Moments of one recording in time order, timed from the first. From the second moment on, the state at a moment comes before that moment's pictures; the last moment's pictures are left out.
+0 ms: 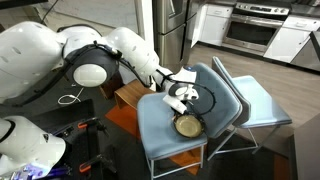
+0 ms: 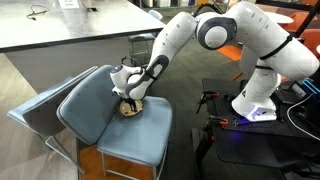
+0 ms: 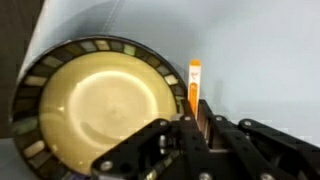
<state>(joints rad) -0.05 1.08 0.06 -1.43 -0.19 2.35 -0.28</state>
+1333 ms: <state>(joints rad) -0.06 0.98 0.14 -1.79 -0.19 2.66 -0.37</state>
